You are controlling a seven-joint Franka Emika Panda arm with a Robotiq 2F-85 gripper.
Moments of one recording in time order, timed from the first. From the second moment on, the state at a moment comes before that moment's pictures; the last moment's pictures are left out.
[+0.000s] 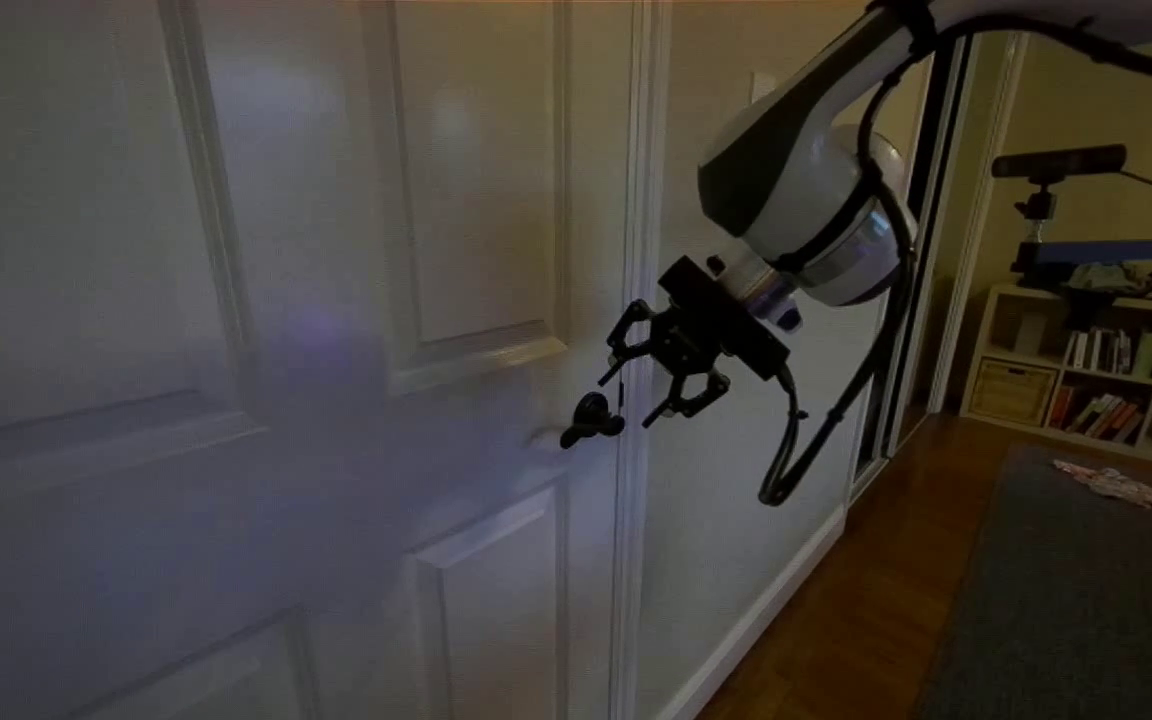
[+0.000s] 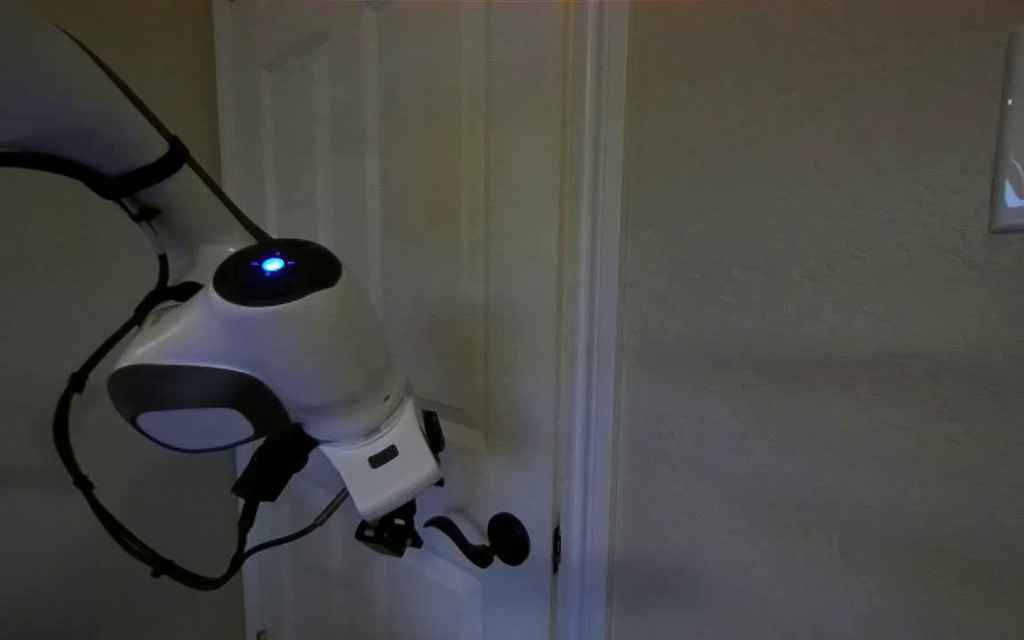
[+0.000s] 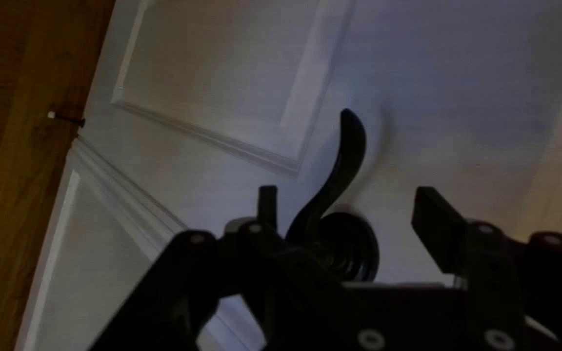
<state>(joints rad) -0.17 0.58 0.30 -1.88 0.92 3.06 0.33</state>
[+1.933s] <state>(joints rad) 0.00 0.86 0.12 -1.53 0.90 2.84 0.38</state>
